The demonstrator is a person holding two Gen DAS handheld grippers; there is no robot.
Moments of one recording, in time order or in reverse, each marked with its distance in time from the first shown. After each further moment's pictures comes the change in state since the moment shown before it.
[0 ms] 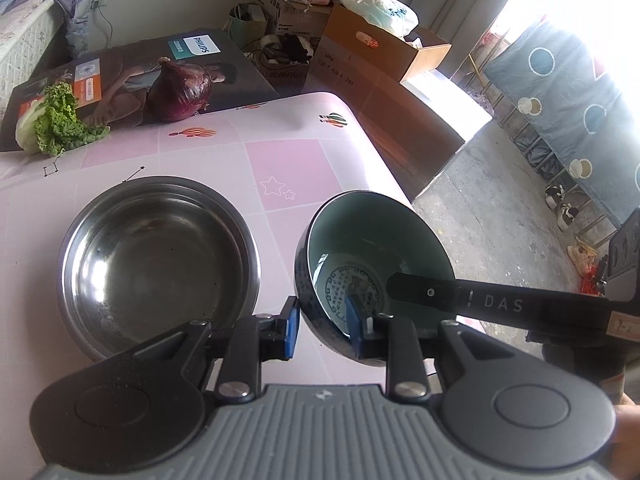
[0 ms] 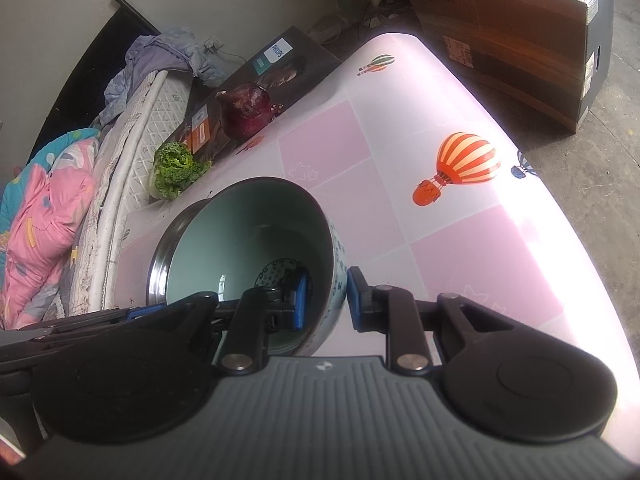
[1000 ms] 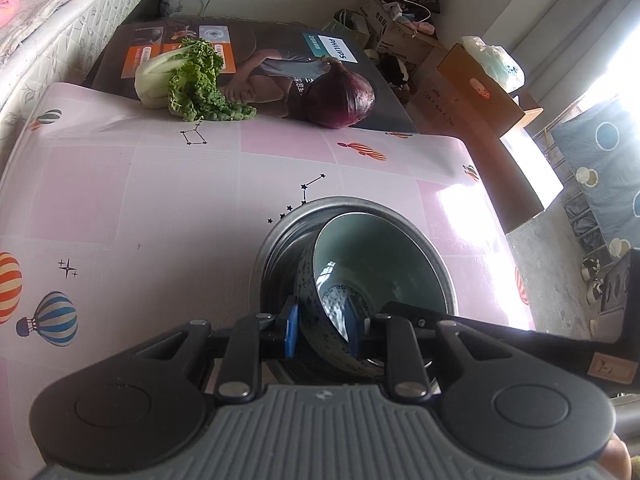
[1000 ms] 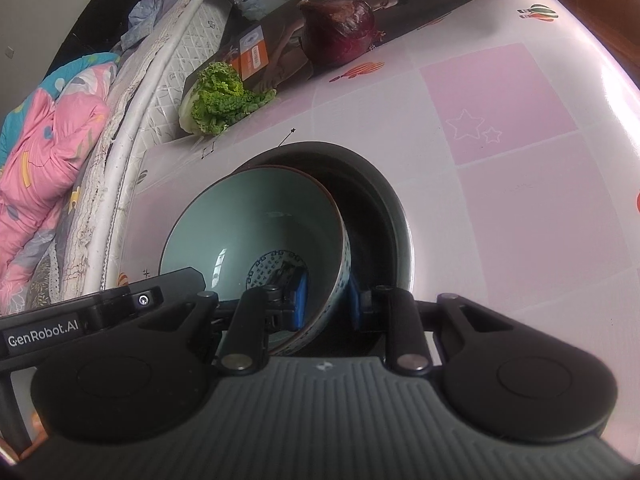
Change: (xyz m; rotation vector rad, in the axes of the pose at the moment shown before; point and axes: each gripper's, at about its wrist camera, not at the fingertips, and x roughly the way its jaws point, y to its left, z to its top) left arm -0.008 0.155 0.008 -0.244 -0.020 0.073; right arm 0.127 0.127 0.000 -0.135 0.163 0.019
